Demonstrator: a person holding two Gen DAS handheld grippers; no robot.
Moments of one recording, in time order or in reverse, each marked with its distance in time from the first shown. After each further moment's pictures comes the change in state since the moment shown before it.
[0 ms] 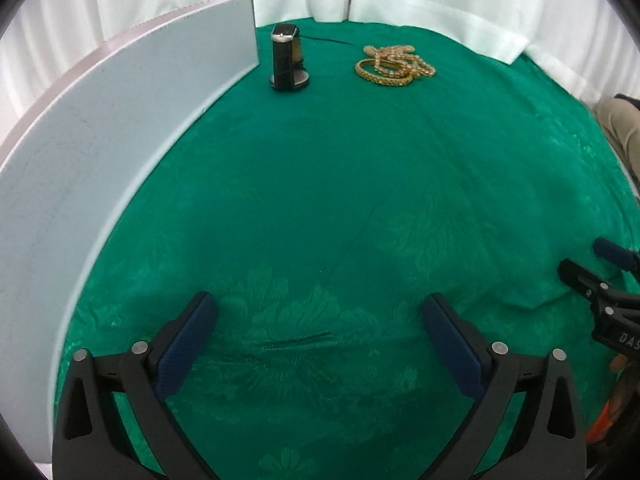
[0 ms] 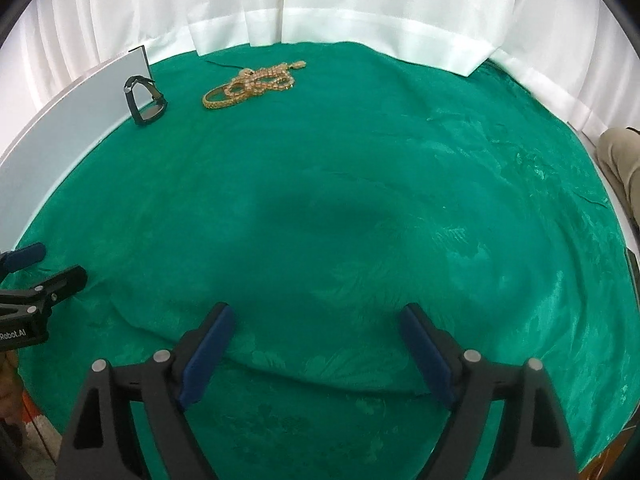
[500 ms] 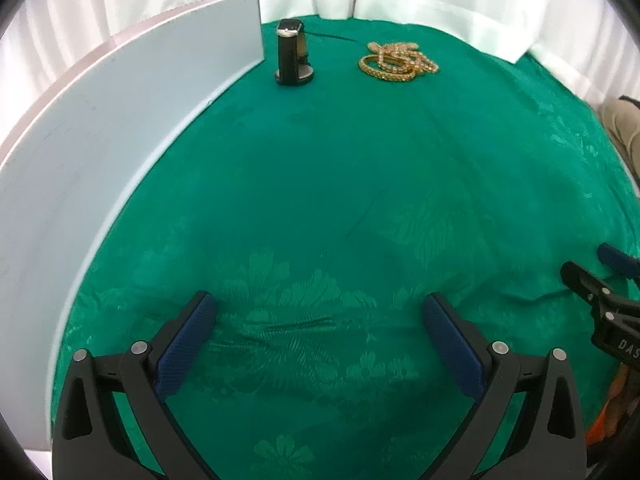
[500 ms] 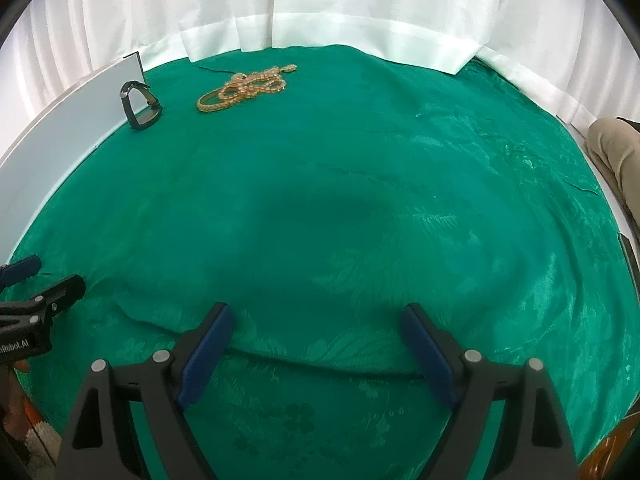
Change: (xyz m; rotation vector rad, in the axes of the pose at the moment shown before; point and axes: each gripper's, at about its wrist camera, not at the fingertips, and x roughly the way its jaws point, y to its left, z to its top) left arm 0.000 -0.004 -0.004 -0.008 0.022 0.014; right arm -0.001 0.002 -0.006 0.017 -0.005 -0.020
